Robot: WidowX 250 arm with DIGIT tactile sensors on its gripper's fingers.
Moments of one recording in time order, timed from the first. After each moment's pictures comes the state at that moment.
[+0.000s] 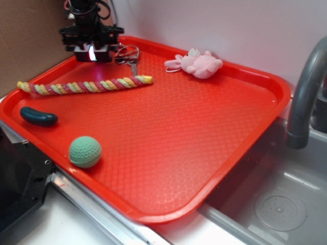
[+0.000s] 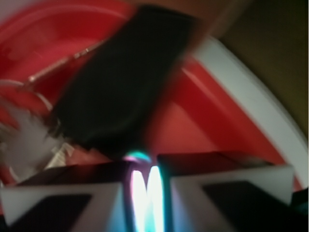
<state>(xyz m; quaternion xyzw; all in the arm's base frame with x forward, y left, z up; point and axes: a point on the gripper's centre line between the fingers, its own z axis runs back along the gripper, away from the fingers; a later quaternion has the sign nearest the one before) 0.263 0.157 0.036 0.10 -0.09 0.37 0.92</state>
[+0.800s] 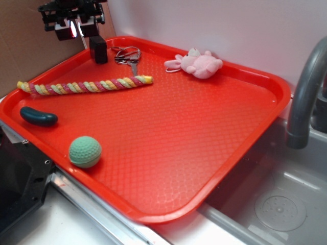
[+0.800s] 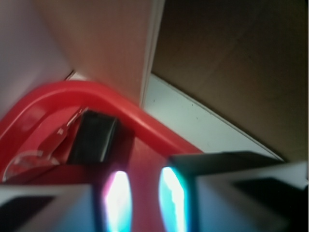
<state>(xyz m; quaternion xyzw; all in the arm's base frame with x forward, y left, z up) 0.266 0.177 0.071 0.09 -0.13 0.48 0.86</state>
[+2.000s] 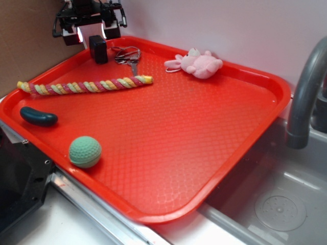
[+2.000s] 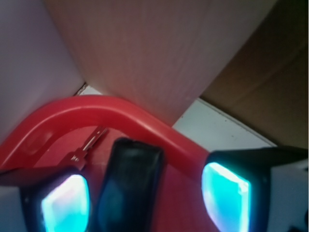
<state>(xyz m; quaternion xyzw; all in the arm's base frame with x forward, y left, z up) 0.294 0.172 0.054 0.10 -0.14 0.47 0.87</state>
